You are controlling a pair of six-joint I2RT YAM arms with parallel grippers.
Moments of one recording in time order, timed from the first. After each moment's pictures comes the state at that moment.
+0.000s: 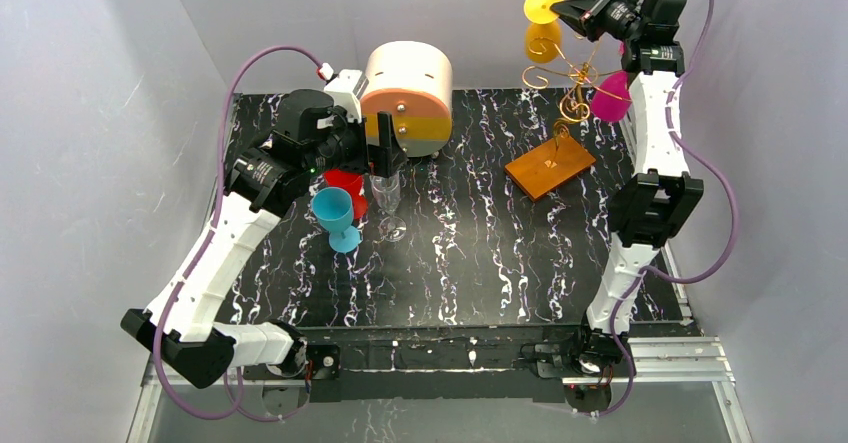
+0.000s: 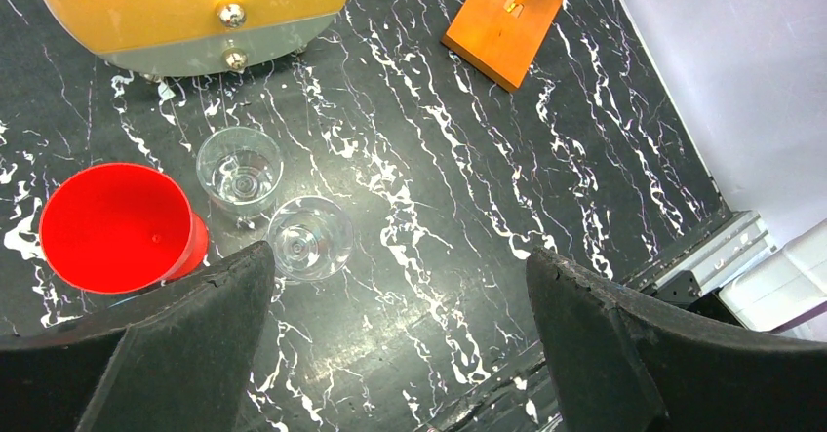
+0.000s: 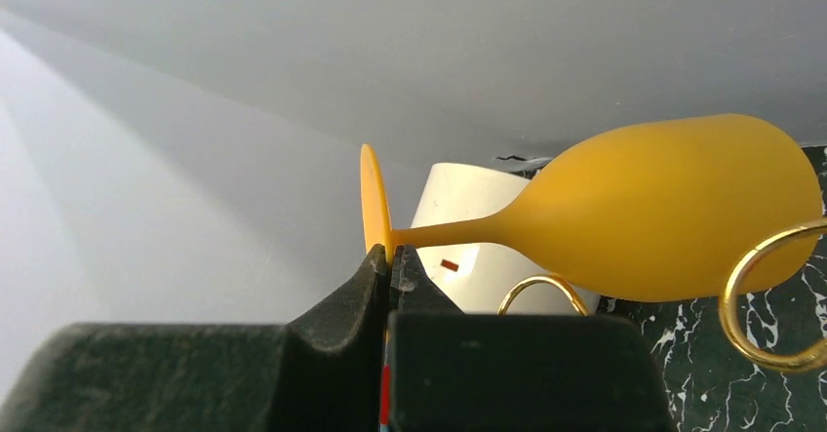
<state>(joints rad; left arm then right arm) -0.55 1.26 1.57 -0.80 0.10 -0.31 -0.08 2.08 2.32 -0.26 -0.74 1.02</state>
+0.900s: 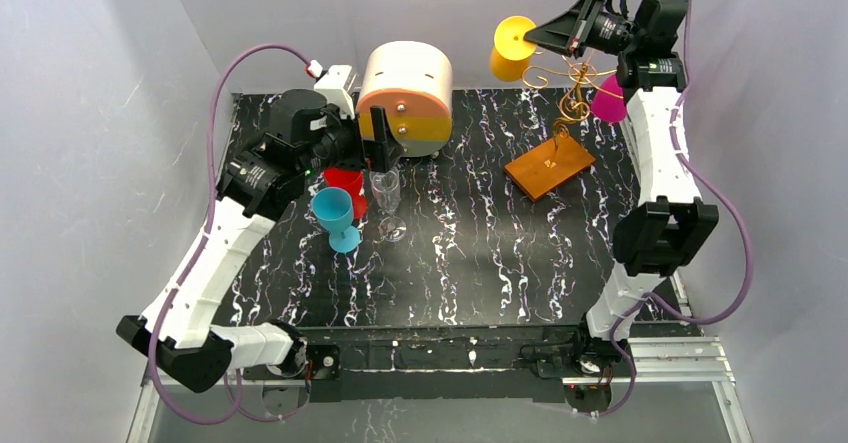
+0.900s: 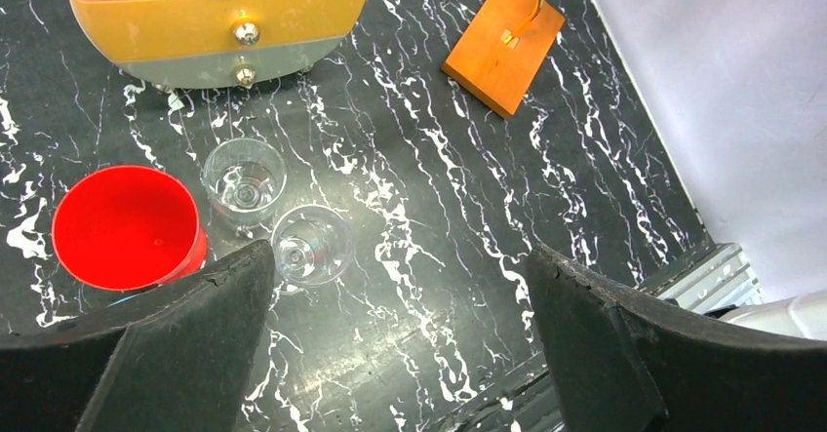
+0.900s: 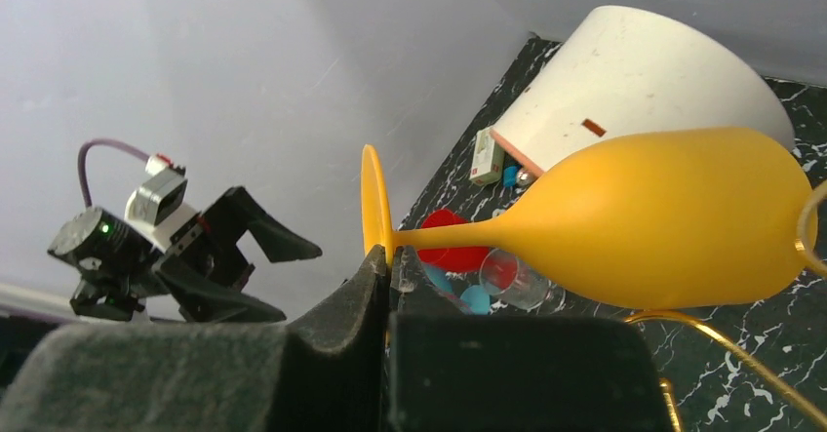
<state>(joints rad) -0.55 1.24 1.57 -0.79 0.05 -0.35 -0.02 1.86 2.08 -0.18 -1.10 0.89</state>
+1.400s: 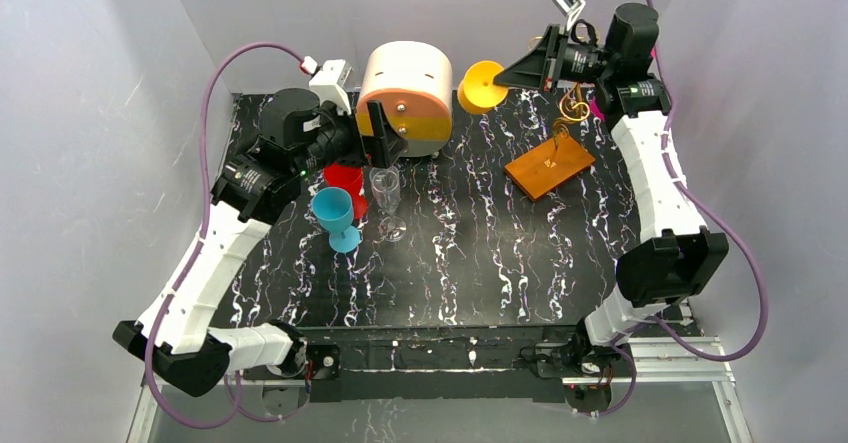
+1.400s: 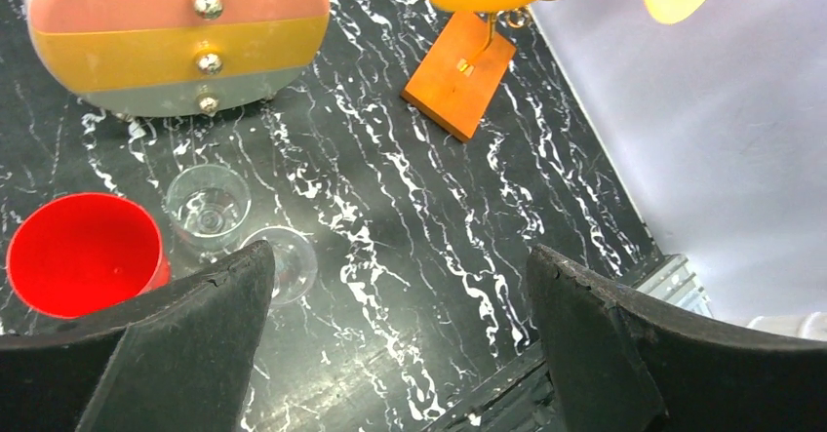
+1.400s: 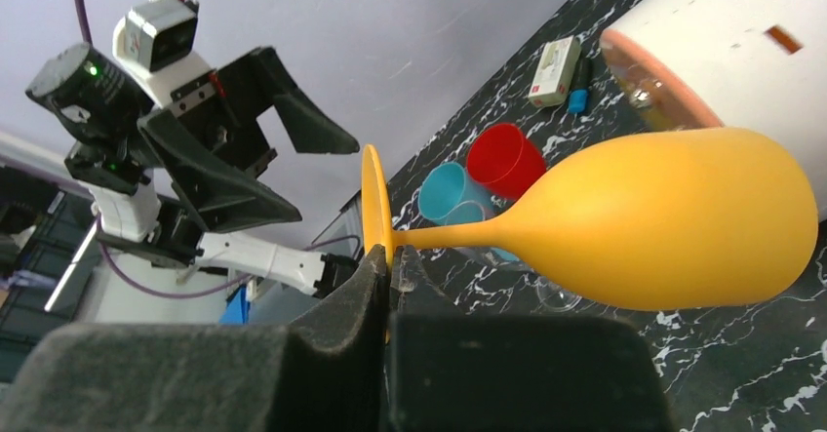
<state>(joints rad) -0.55 1.21 1.57 -0.73 0.09 -0.40 0.11 1.64 1.84 -0.25 -1.19 0.69</state>
